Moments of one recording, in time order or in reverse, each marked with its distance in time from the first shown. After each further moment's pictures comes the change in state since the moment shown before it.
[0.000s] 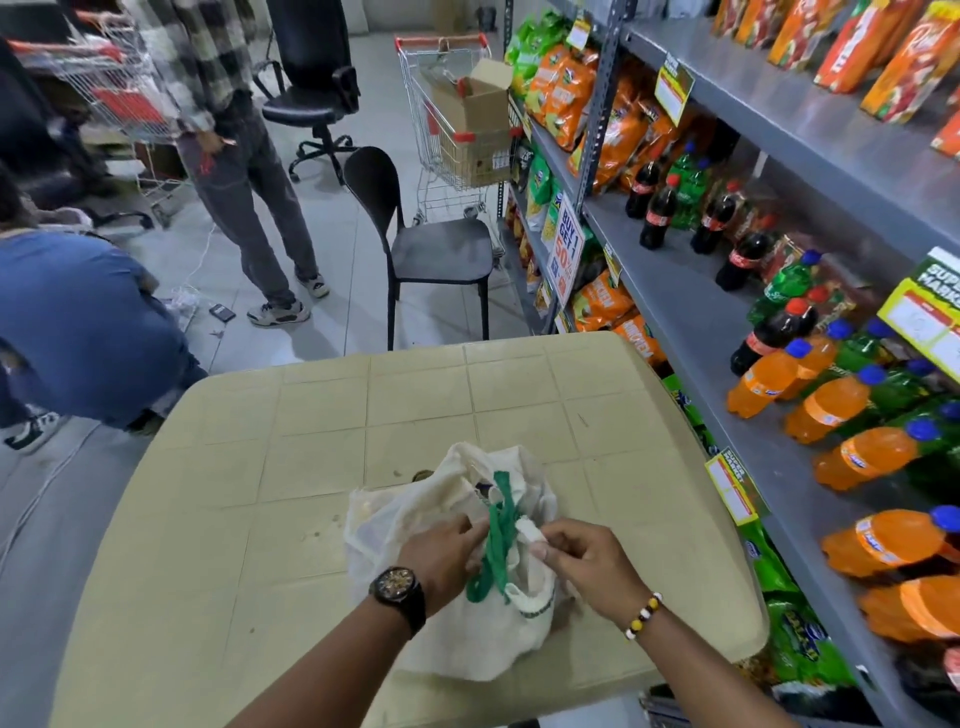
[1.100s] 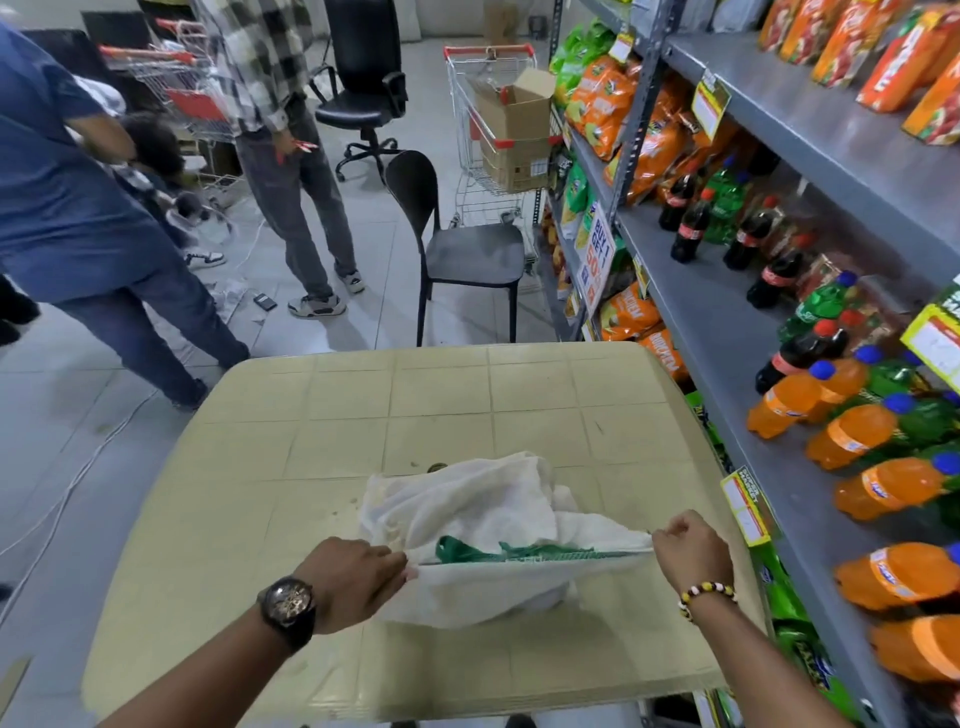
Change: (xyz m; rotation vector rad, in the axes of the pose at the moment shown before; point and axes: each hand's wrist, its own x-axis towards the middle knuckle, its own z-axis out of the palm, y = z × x) left_hand -0.098 -0.054 -0.046 0.283 -0.026 0.074; right_hand 0.014 0.042 -0.104 -0.588 0.578 0.445
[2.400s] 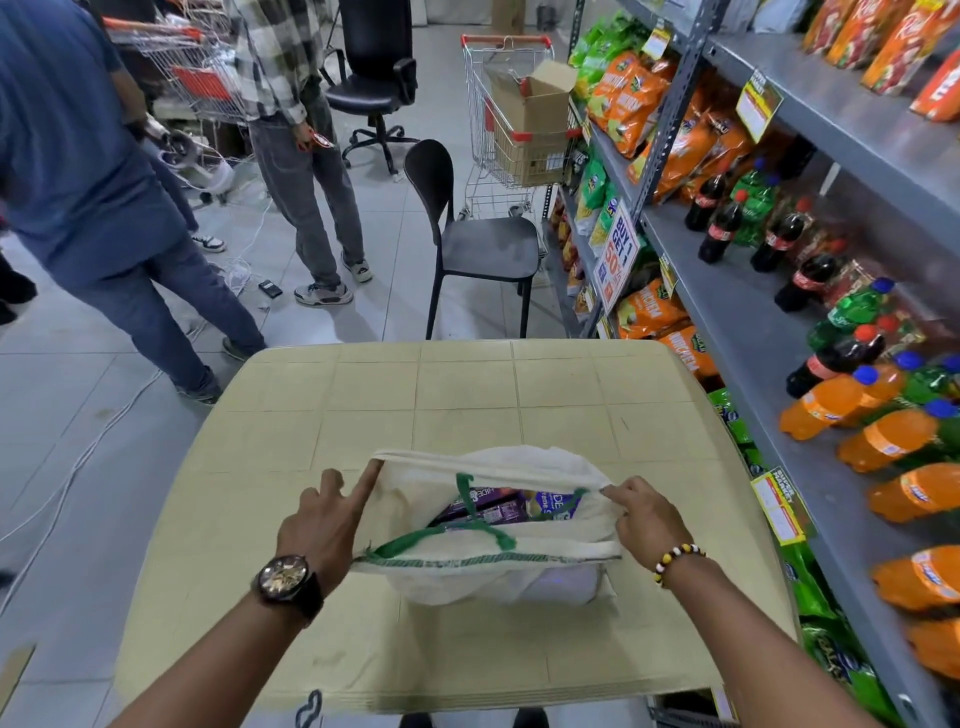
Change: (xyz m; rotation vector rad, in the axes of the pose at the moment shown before) left_hand -0.028 -0.061 -0.009 -0.105 0.072 -0.614; right_hand -0.030 -0.077 0.049 -0.359 -0.260 -0.570
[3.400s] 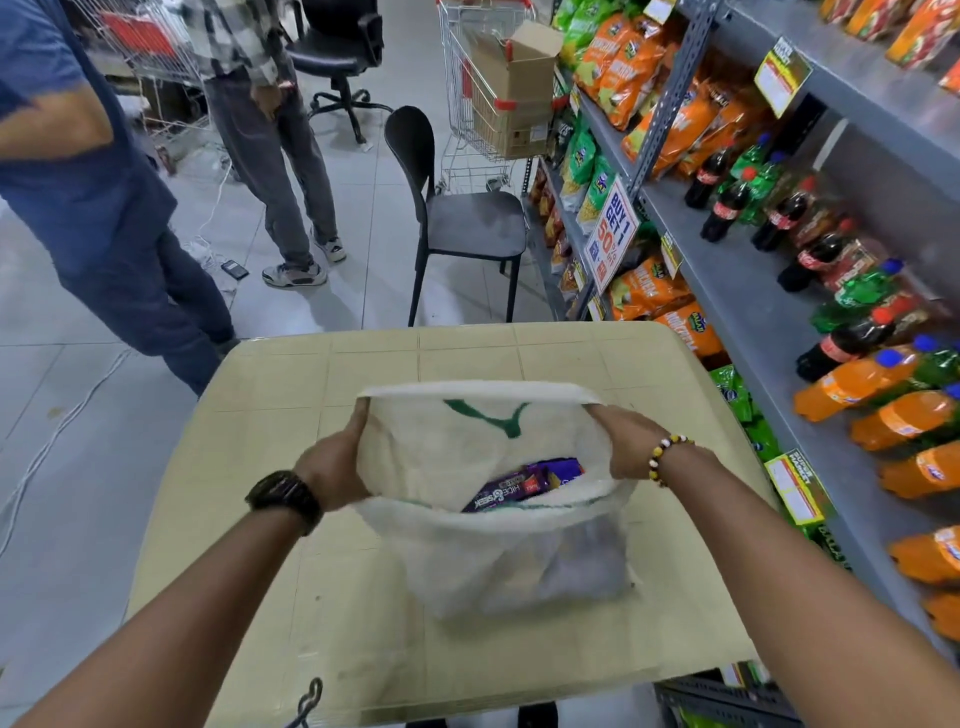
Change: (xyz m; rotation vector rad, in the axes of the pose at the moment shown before) left_hand 0.115 -0.060 -0.009 -0.399 -0.255 0.146; right_hand 0.077 -0.100 -0.054 -0.309 -0.380 0.015
